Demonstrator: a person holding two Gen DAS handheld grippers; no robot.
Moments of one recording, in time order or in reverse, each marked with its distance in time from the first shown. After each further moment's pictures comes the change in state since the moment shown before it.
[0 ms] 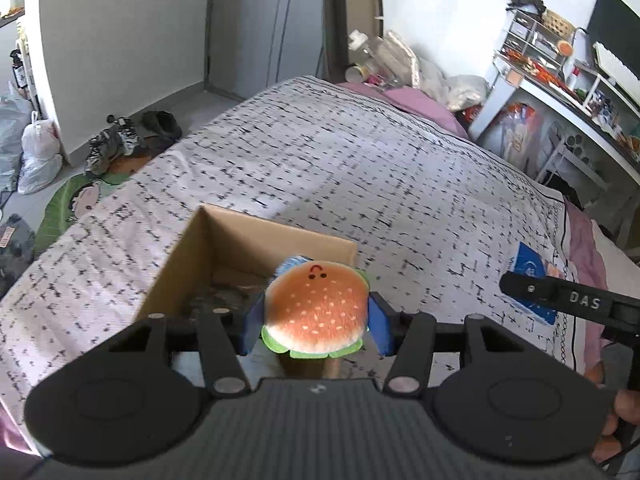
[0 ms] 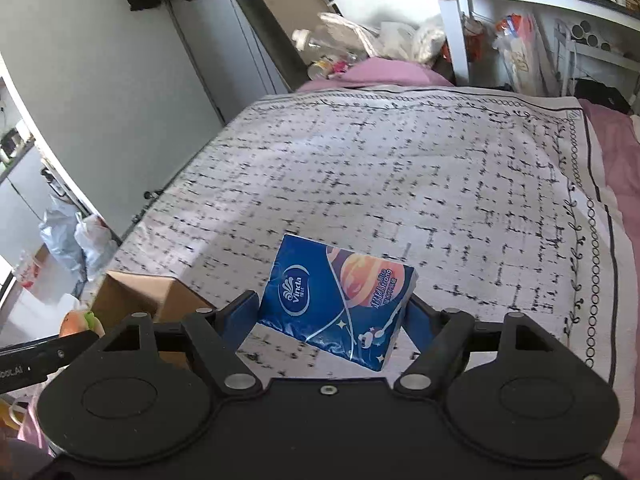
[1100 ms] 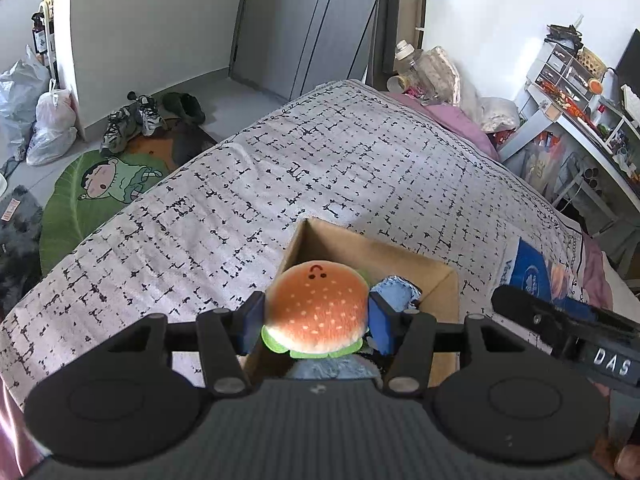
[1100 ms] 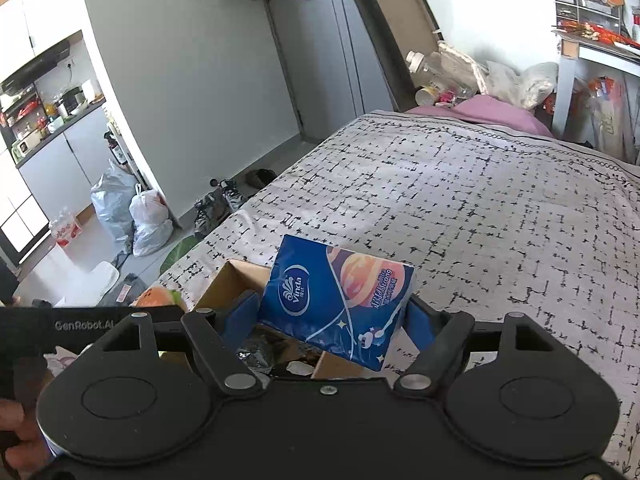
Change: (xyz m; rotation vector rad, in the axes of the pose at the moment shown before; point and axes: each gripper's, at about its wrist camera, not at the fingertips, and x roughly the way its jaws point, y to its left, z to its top) left arm 0.008 0.102 0.017 -0.093 0.021 -0.032; right arm 0.003 0.134 -0.016 -0.192 -0.046 0.114
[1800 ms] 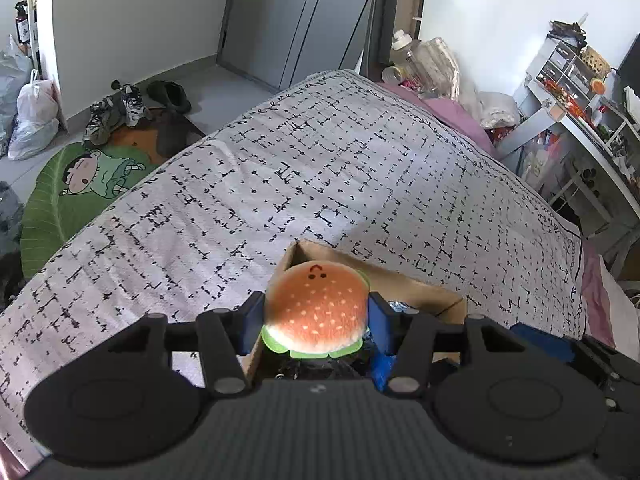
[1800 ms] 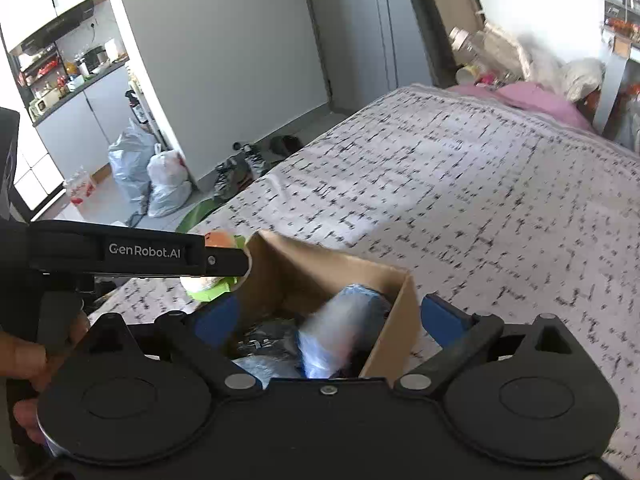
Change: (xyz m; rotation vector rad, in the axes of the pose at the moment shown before) left arm 0.038 0.000 0.025 -0.005 0.043 -0.039; right arm 0.032 0.024 0.000 -0.083 0.087 0.027
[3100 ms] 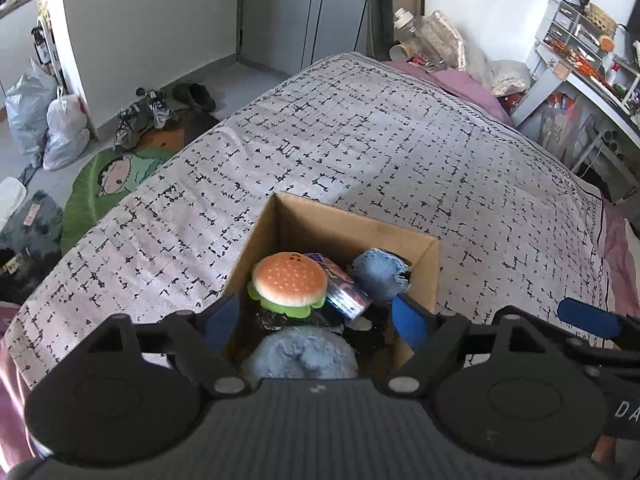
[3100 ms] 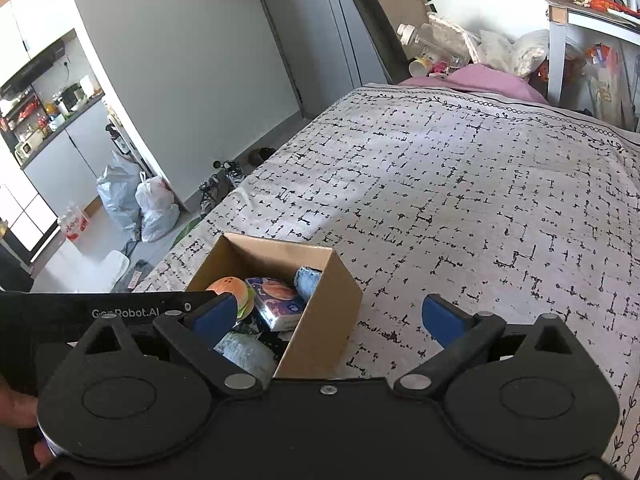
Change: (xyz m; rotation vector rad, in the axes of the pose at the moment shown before) left arm -0.032 -0.062 -0.035 0.069 0.029 0.154; right arm -0.056 -0.051 -0.017 0.139 -0.018 0.010
